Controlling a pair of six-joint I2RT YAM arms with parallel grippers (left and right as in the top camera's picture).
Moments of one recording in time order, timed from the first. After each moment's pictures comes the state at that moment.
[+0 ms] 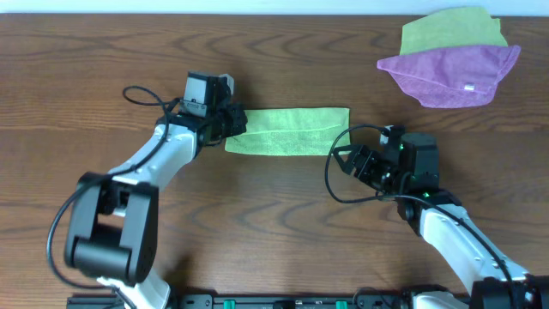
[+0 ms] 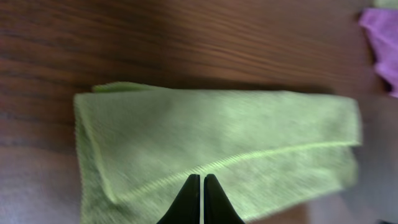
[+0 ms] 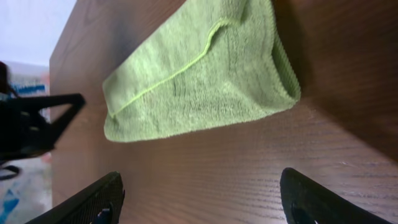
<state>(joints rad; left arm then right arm) -0.24 1.83 1.08 -0.20 0.36 -0.46 0.09 1.34 0.51 0.06 -0.51 0.71</state>
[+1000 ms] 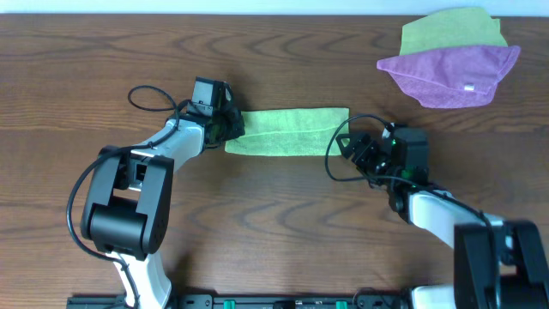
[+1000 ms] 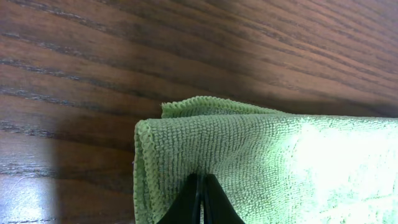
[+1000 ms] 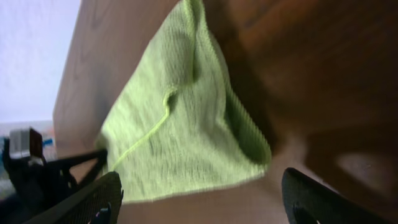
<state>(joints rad) -0.24 1.96 1.11 -0.18 0.25 -0.47 0.10 1.60 0.51 0.38 -0.42 0.92</state>
